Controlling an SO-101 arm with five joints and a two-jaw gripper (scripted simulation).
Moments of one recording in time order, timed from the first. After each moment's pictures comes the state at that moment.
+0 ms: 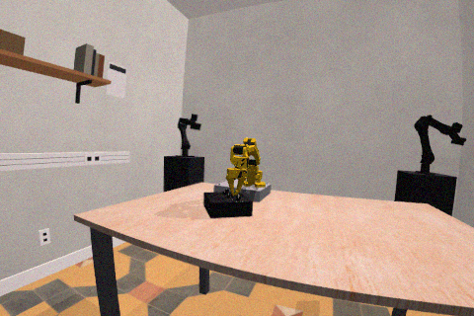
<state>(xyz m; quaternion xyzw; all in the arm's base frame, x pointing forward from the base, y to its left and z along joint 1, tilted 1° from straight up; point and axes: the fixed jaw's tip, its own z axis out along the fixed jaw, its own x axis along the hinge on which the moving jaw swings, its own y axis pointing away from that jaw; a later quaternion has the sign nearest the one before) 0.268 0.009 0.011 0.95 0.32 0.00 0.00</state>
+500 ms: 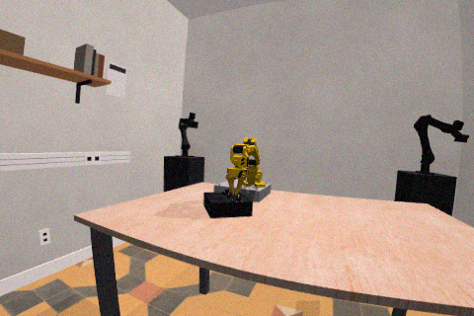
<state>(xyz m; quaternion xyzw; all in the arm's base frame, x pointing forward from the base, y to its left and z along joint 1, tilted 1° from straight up) 0.268 0.009 0.013 0.95 0.32 0.00 0.00</state>
